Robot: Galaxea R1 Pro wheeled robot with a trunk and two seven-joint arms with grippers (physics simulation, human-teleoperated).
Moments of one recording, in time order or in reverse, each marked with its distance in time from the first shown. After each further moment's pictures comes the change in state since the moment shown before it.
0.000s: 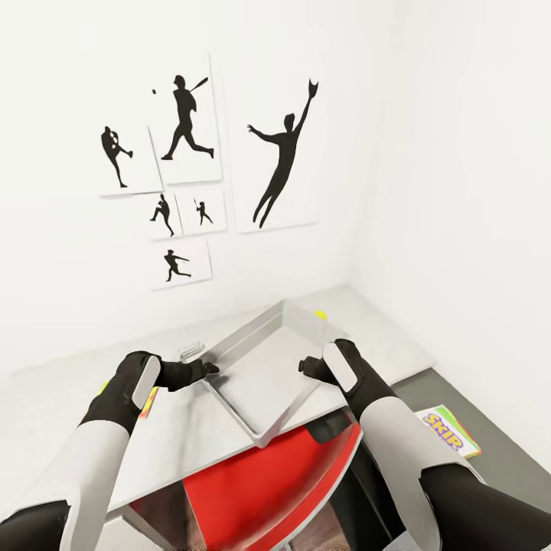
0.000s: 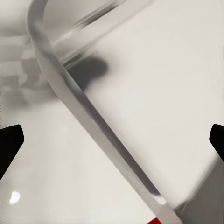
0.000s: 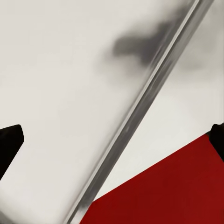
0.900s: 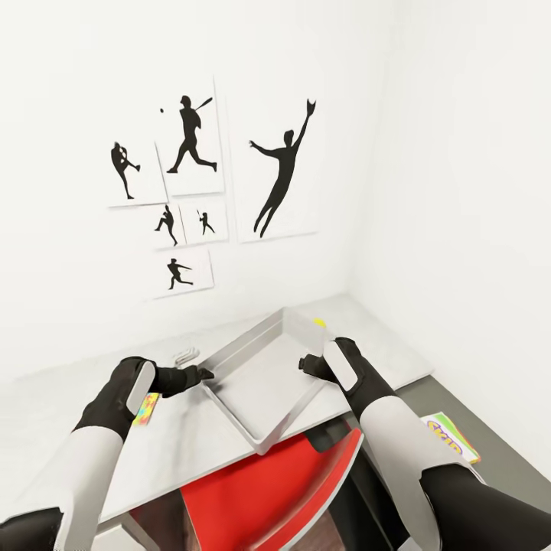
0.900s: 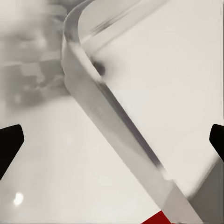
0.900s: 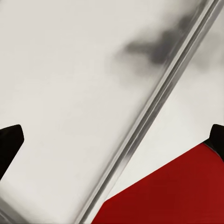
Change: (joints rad) left arm 0.023 0.022 0.000 0.000 0.002 0.004 0.000; right arm 0.001 0.000 0.000 -0.018 0.000 0.002 -0.003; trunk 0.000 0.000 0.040
